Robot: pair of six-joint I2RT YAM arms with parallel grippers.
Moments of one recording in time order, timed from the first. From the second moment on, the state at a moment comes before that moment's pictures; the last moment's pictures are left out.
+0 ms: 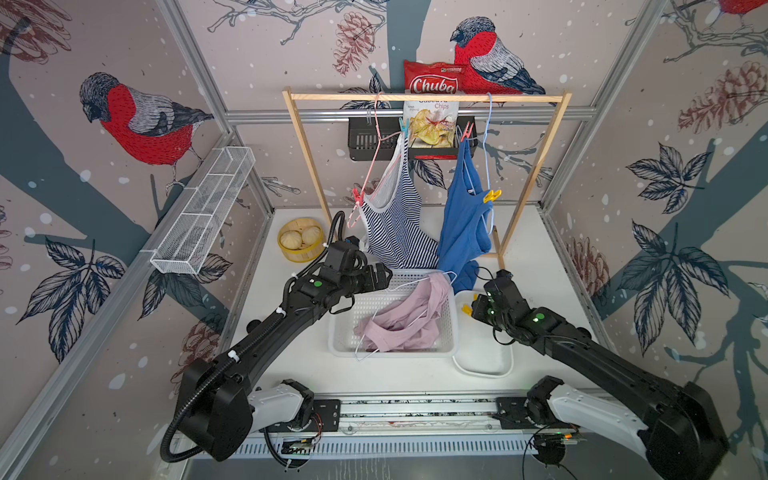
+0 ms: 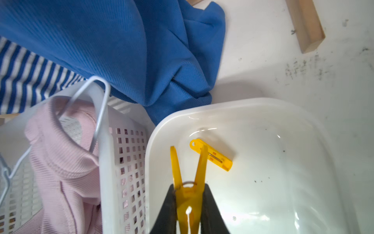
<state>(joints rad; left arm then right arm) -0.47 1.26 0.95 -0.48 0.21 -0.60 0.63 1.04 0.63 -0.49 0.16 0.84</state>
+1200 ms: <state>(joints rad) -0.47 1.34 0.85 -0.40 0.26 -0.55 0.53 0.96 0.58 -0.38 0.15 0.76</state>
